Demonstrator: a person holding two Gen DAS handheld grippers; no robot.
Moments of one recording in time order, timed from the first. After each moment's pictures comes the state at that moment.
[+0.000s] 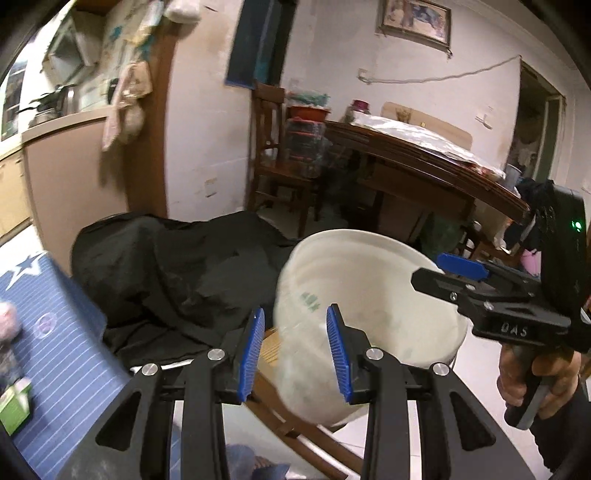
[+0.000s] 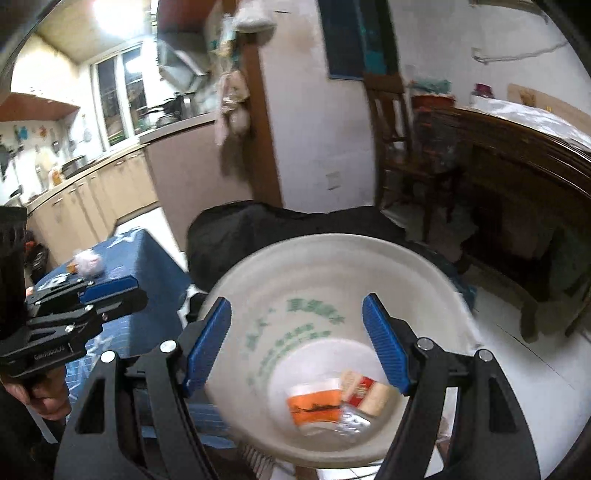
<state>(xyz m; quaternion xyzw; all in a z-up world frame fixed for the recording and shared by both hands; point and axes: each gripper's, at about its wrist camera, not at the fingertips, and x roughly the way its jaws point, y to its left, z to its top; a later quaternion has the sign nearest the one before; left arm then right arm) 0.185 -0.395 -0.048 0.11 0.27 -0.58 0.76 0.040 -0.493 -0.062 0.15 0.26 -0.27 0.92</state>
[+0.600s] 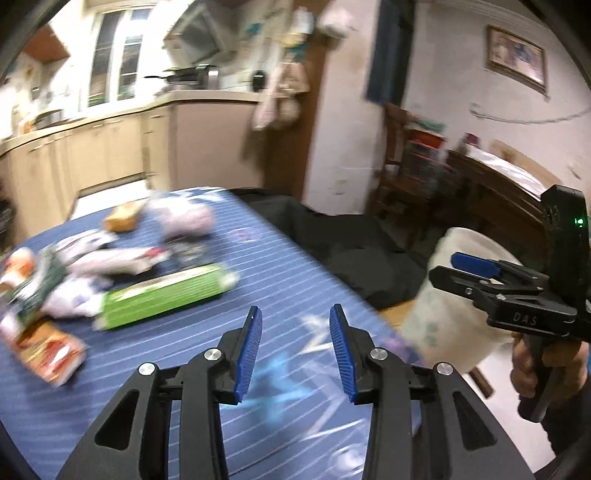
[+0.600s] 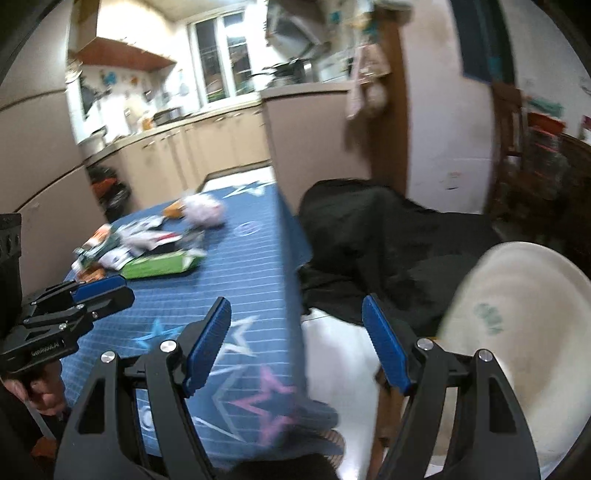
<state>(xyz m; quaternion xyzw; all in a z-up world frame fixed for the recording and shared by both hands) 0.248 -0.177 -0.066 0.06 0.30 -0.39 0.87 0.168 -0.357 -0.084 0.10 0.31 -0.07 0.94</state>
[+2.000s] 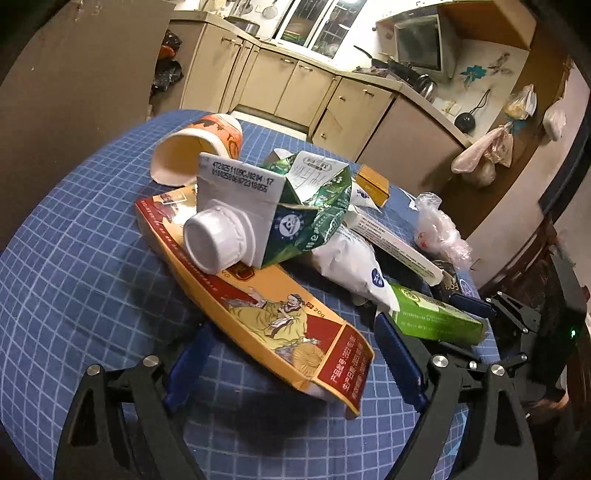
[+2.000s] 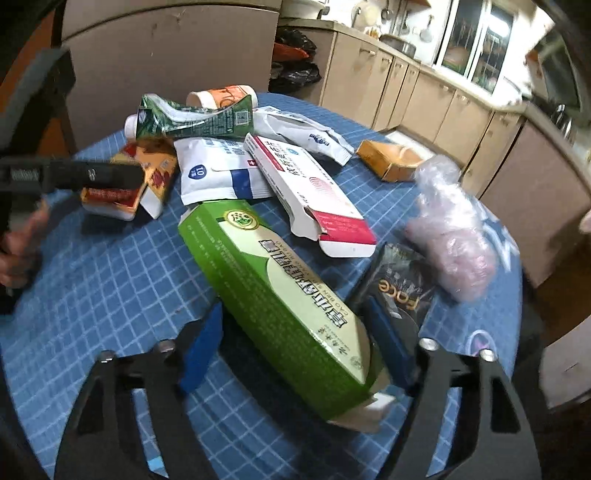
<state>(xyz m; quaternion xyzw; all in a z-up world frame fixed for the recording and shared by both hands) 0.367 -0.008 -0.112 -0.15 0.40 -0.12 0.90 0.388 -0.237 -0.137 -0.19 0.39 0.25 0.87</state>
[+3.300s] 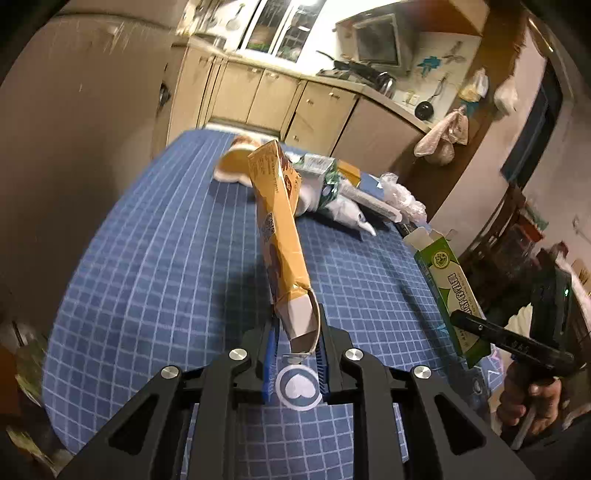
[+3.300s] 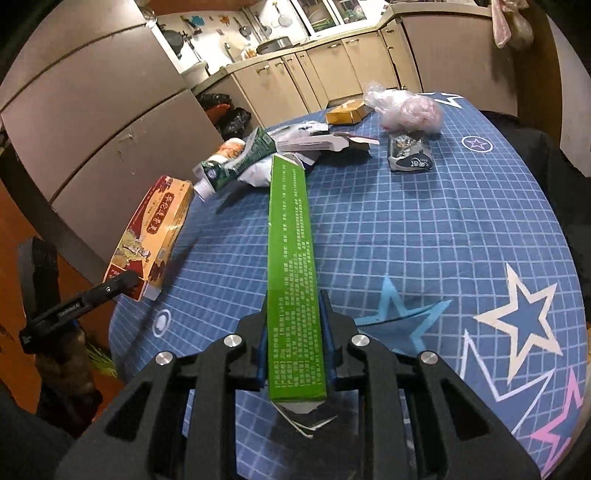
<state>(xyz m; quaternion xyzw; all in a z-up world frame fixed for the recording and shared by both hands) 0.252 0.078 -0.083 -0.10 0.37 -0.19 0.90 0.237 -0.226 -0.125 0.16 0.40 0.17 0.89</state>
